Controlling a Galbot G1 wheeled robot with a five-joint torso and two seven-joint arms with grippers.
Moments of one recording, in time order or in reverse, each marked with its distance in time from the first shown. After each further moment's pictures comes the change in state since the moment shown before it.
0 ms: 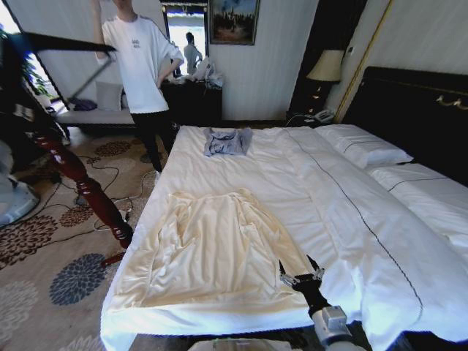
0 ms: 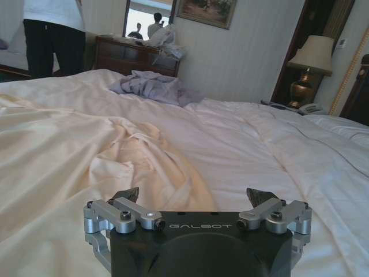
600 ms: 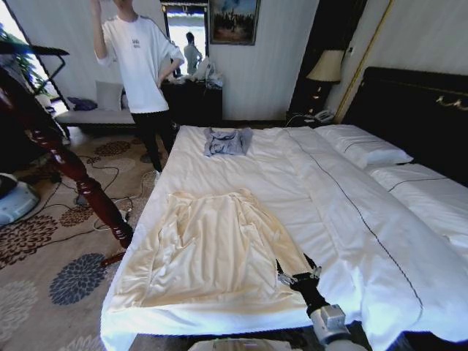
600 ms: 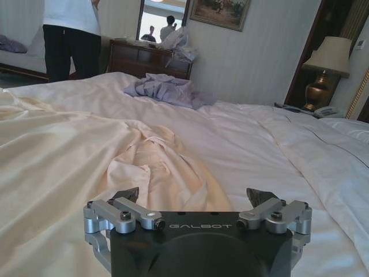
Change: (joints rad) left arm -0.031 0.098 -0.024 0.230 0.124 0.039 -0.151; right arm 0.004 -0.025 -0.047 0.011 -0.013 -0.003 -0.004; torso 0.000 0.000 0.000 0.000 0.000
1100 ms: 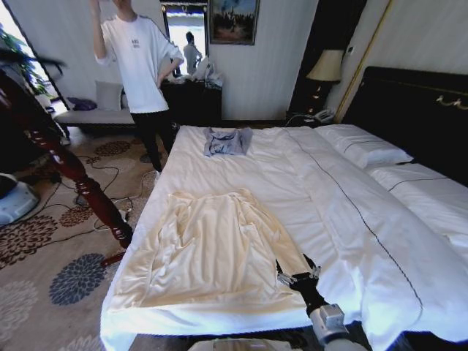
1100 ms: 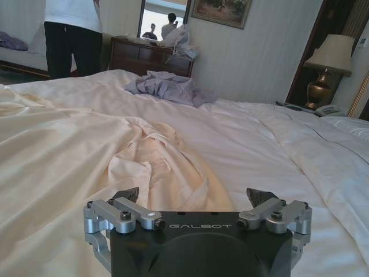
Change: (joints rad) left arm -0.027 0.001 0.005 0.075 0.029 0.000 -0.008; right arm 0.003 -0.008 -0.001 -0.009 0.002 -0.002 -0.001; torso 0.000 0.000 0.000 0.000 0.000
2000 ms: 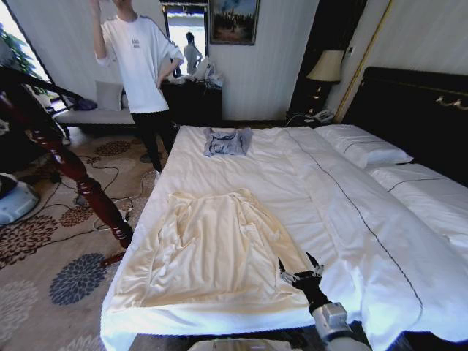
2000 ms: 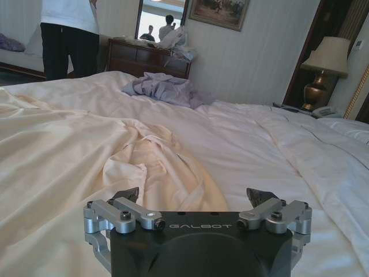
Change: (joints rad) left arm 0.001 -0.018 0.015 0.003 0.018 0.000 0.003; right arm 0.011 0.001 0.005 -0.006 0.008 0.001 0.002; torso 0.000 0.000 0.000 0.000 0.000
